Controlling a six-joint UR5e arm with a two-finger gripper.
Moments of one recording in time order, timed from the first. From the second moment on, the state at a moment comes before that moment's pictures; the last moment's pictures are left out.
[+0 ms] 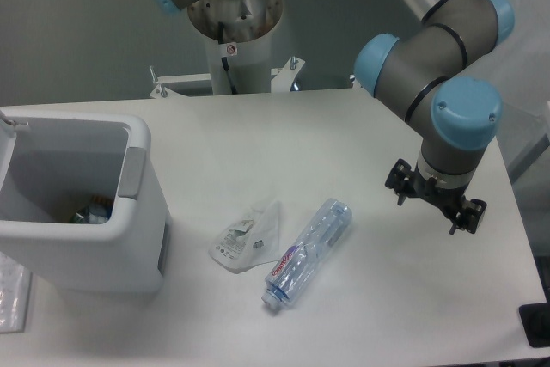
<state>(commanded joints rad) 2.66 -2.09 -1.33 -1.20 1.63 1.29</state>
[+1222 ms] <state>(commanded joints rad) 2.44 -2.15 -1.39 -1.13 1.58 1.02</state>
